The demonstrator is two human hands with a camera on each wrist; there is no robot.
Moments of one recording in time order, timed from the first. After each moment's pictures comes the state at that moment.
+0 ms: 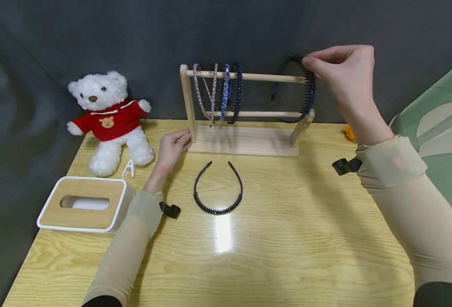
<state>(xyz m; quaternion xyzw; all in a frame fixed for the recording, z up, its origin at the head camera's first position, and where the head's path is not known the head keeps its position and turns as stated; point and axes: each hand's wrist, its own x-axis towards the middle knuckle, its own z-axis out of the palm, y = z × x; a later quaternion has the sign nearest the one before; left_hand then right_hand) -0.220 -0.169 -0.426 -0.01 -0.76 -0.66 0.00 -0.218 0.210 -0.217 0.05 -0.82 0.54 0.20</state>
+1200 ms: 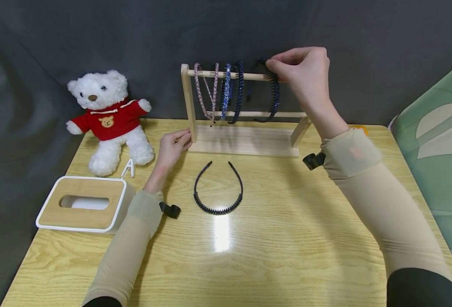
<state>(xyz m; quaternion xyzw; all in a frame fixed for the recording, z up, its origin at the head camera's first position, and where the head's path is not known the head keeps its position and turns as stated) -0.221 -0.168 -0.425 0.00 -0.74 -0.67 0.00 -0.240 0.152 -0.227 0.07 -0.84 0.52 0.17</state>
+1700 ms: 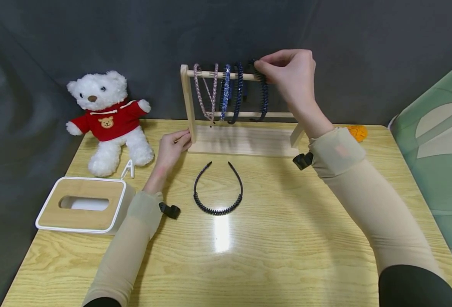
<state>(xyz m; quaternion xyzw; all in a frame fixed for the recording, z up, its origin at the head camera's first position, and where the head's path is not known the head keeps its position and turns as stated) -0.220 -0.169 -0.425 0.00 -0.75 -0.66 0.00 -0.245 0.131 -0.233 0.06 -0.84 0.51 0.18</state>
